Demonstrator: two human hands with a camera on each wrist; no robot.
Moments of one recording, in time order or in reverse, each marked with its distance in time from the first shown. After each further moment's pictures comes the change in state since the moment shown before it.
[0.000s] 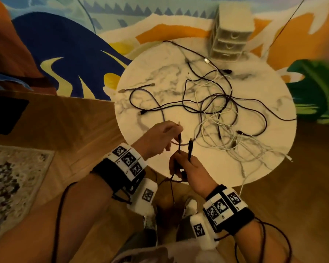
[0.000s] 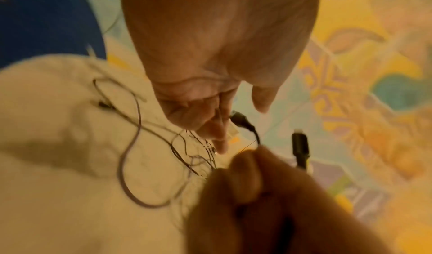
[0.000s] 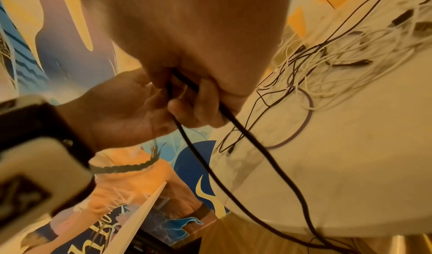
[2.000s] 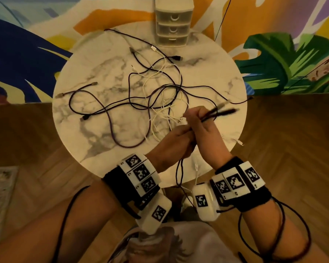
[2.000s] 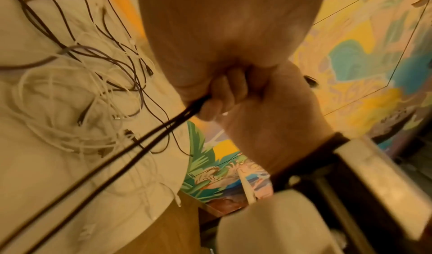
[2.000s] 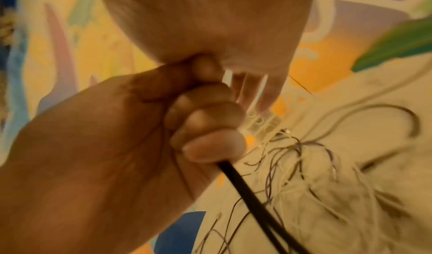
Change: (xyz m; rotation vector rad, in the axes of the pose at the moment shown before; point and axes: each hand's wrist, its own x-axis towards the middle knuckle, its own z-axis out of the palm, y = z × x) left_hand 0.060 0.086 0.170 -0.347 -0.279 0.049; right_hand -0.010 -0.024 -0.183 -0.082 0.499 -0.165
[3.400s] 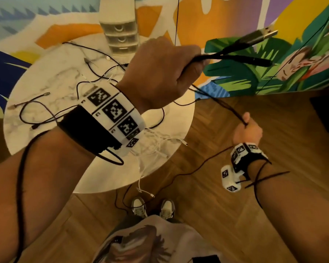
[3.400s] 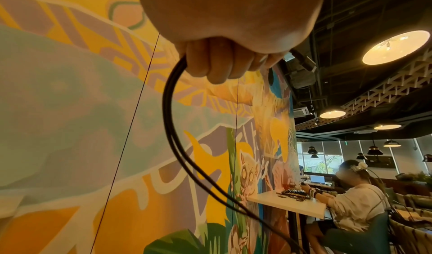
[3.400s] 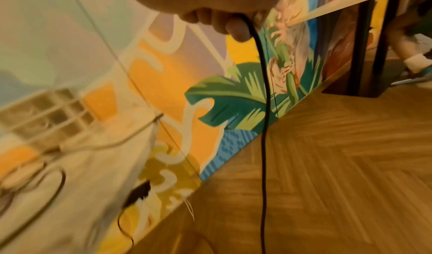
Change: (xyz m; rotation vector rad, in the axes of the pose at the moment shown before) left_hand 0.077 0.149 0.144 1.237 0.293 0.911; right_hand 0.023 0.135 -0.298 -0.533 0.702 0.397
